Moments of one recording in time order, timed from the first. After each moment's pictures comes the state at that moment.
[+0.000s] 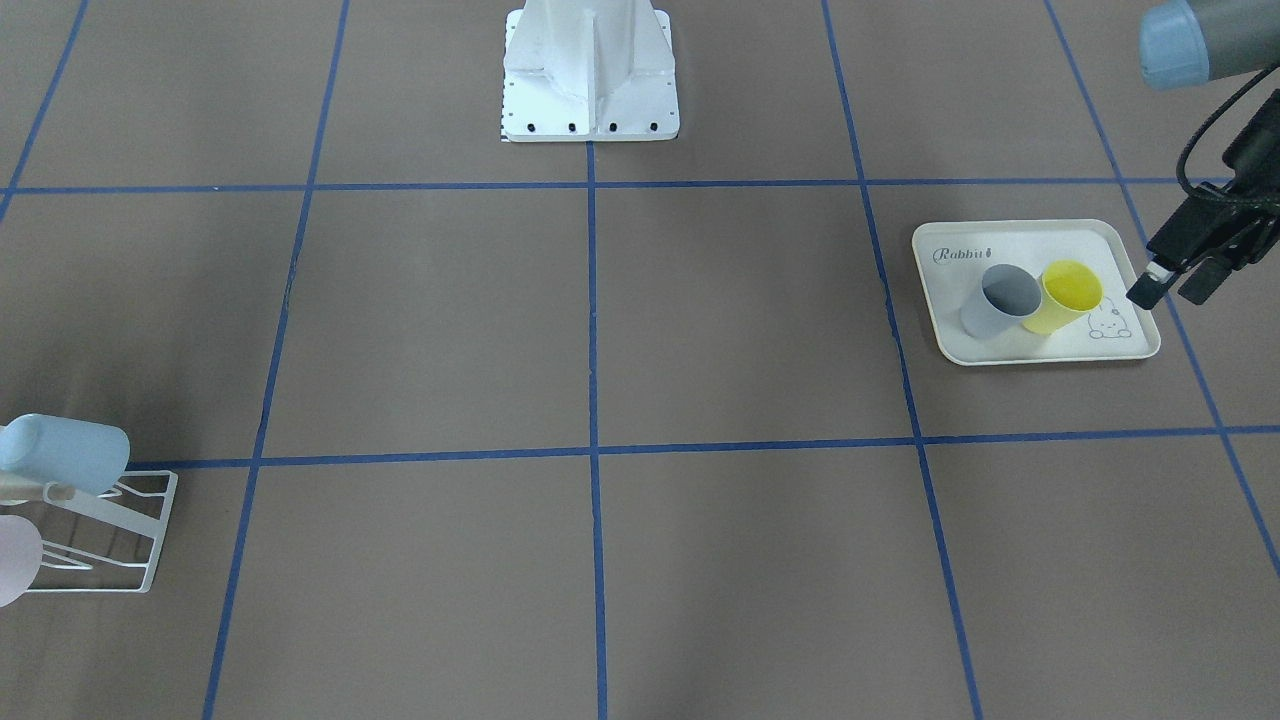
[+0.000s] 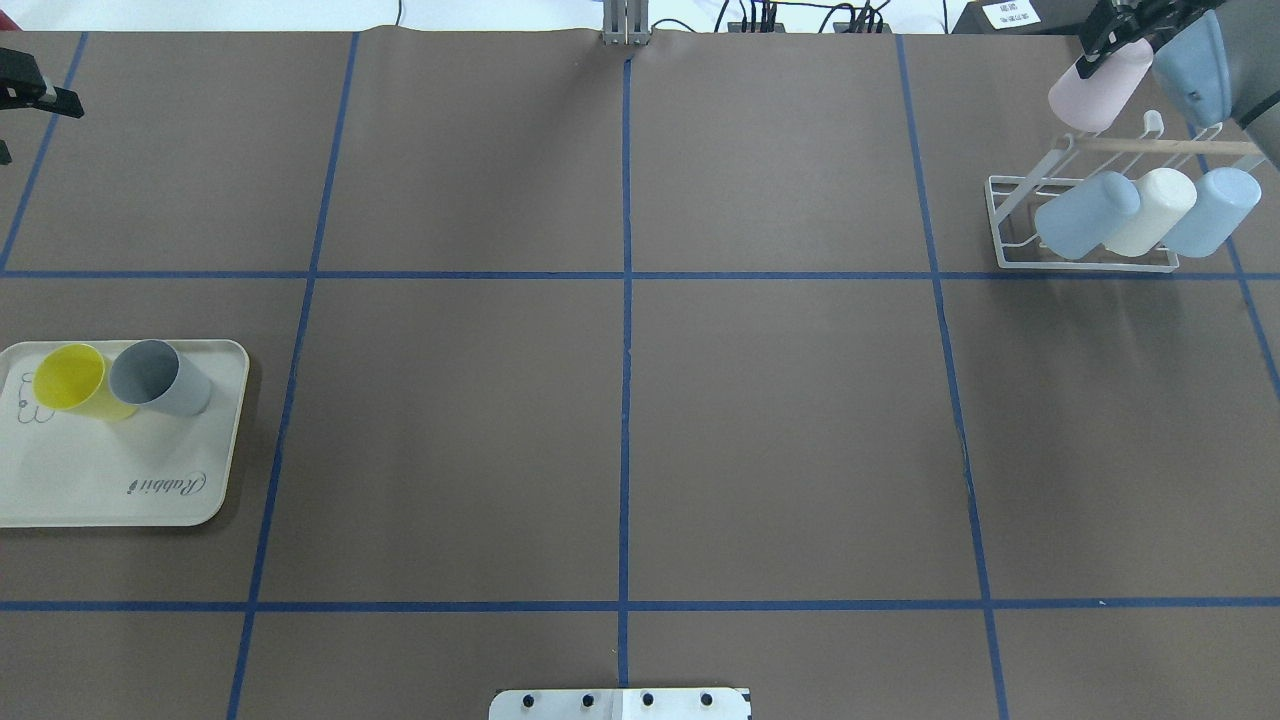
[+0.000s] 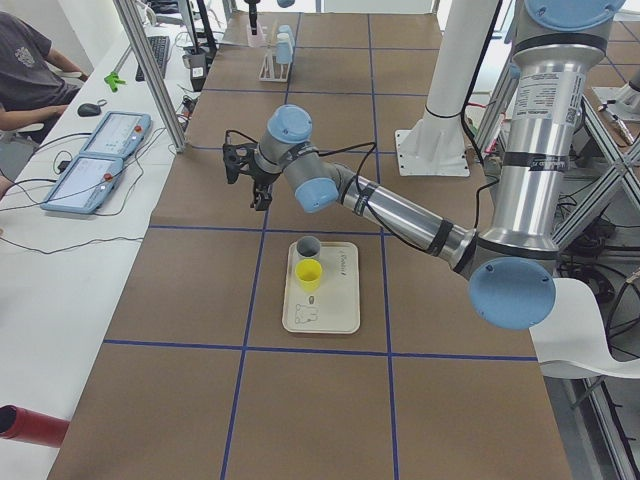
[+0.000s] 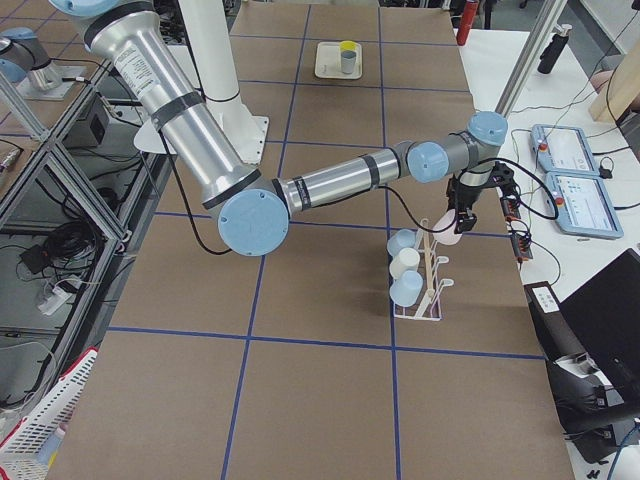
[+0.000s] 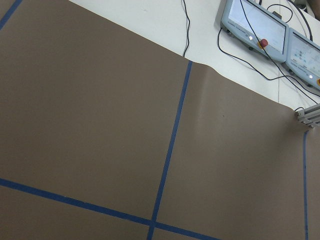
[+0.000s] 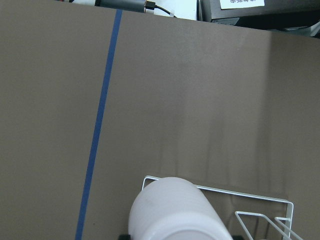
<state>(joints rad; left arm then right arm) -1.25 -1.67 -1.90 -2.15 -2.23 -1.23 1.30 -0.97 1.30 -1.53 2.27 0.30</state>
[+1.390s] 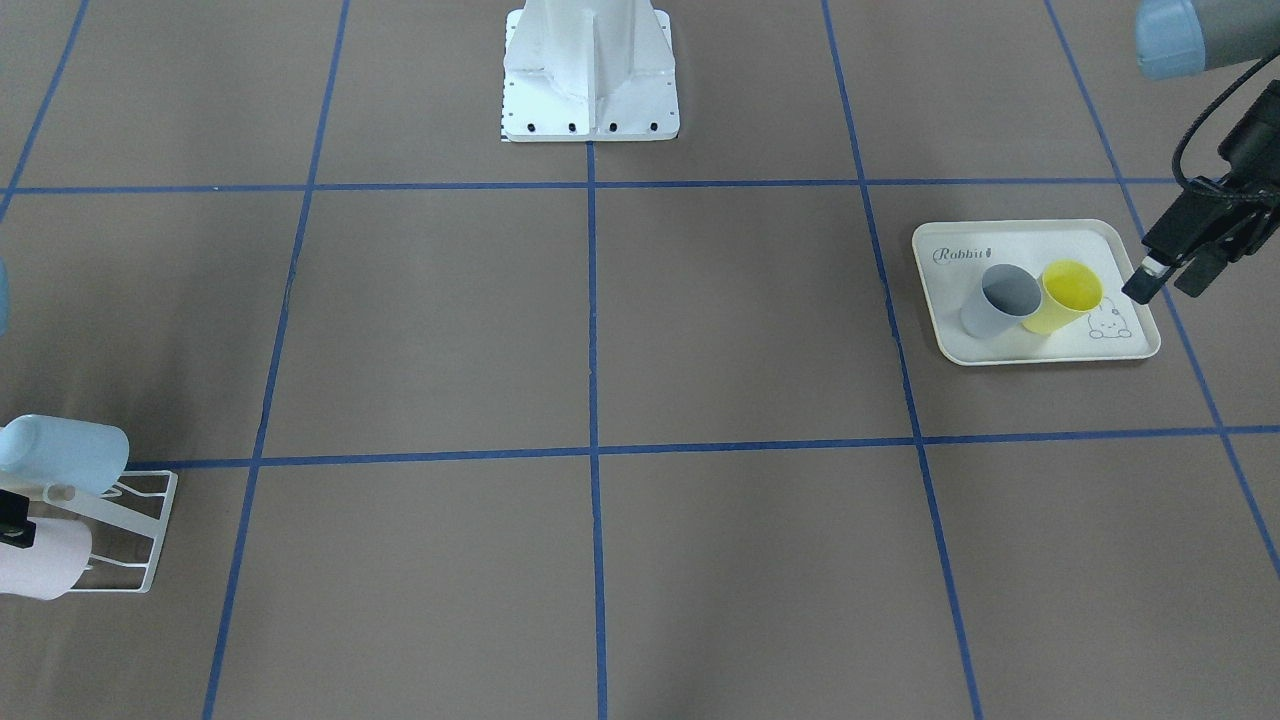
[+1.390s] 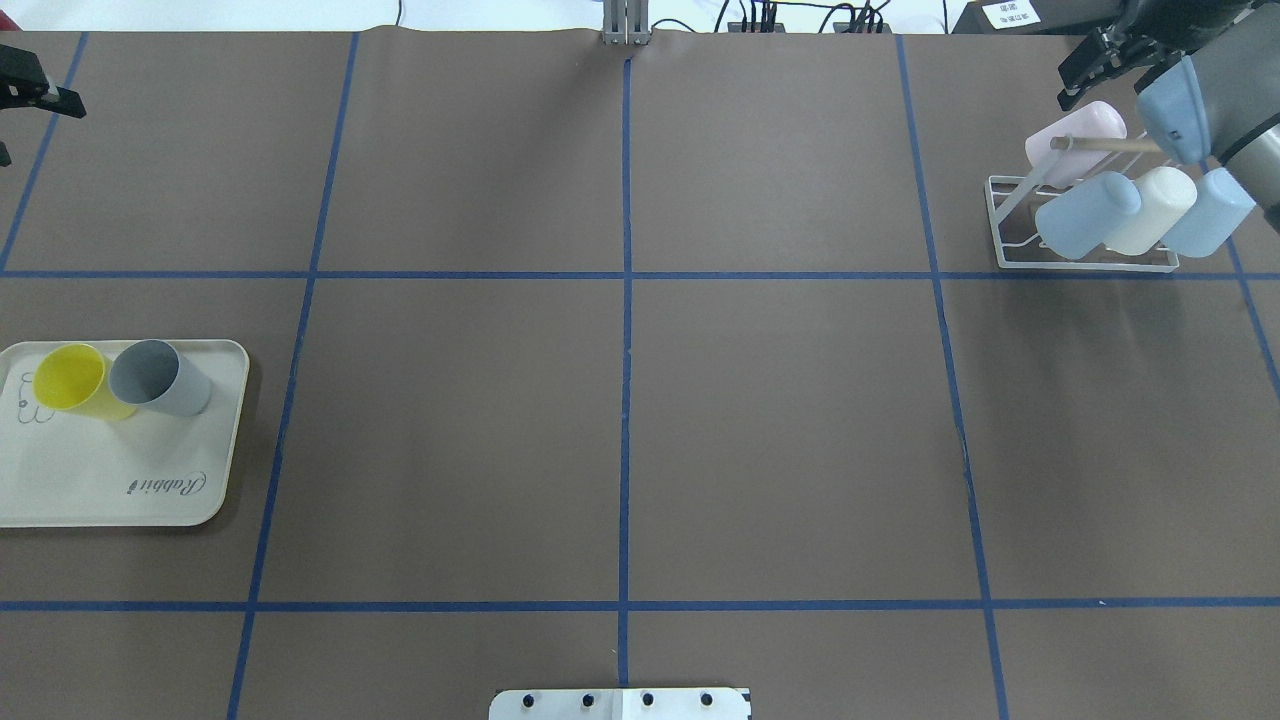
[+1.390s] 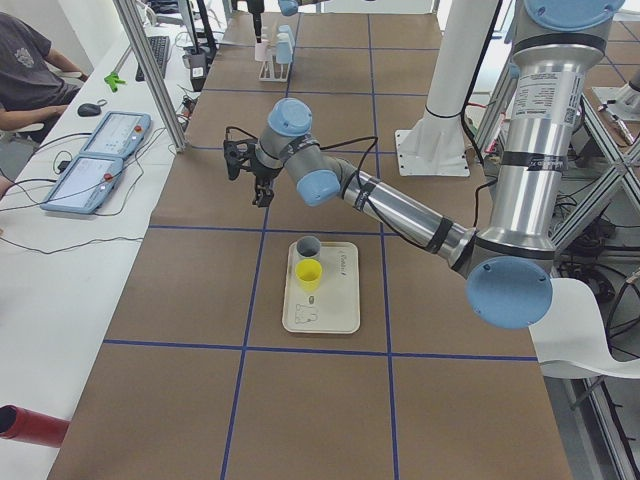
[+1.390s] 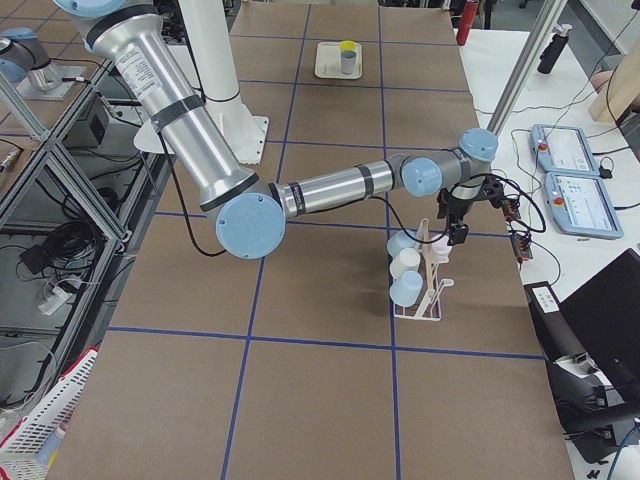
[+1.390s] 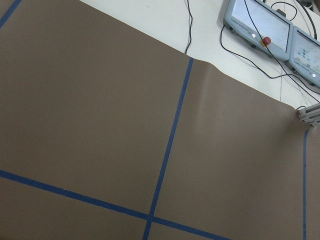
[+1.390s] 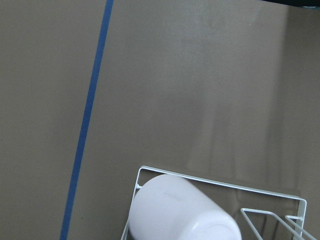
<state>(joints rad) -1.25 -1.67 -1.93 -2.09 -2.23 -1.23 1.27 -1.00 1.27 -1.49 2.27 0.30</state>
